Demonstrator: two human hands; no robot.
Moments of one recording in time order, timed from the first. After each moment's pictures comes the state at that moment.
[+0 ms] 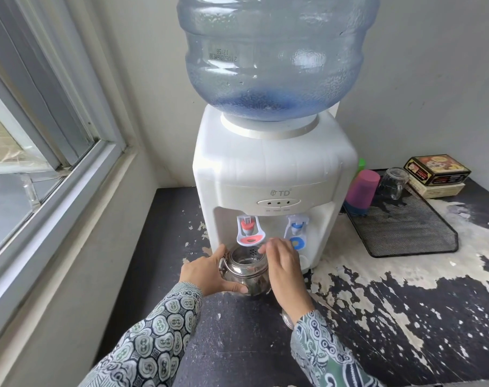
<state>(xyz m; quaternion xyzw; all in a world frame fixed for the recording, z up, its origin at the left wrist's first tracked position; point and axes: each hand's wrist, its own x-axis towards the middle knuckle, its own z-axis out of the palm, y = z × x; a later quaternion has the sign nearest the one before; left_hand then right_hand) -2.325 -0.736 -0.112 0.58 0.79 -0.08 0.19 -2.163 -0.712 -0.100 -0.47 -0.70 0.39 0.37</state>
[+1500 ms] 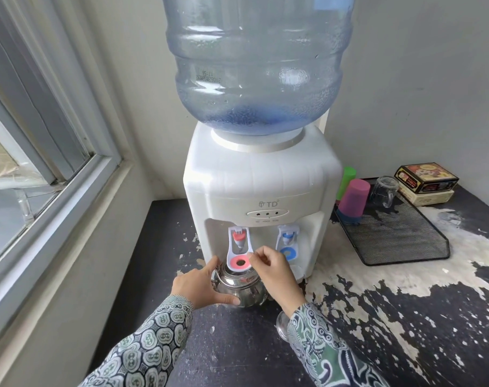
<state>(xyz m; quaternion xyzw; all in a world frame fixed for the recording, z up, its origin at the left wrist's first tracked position) -2.328 -0.738 -0.113 0.58 0.79 -0.05 0.19 -2.162 -0.692 -0.092 -0.43 -0.66 0.50 0.35</state>
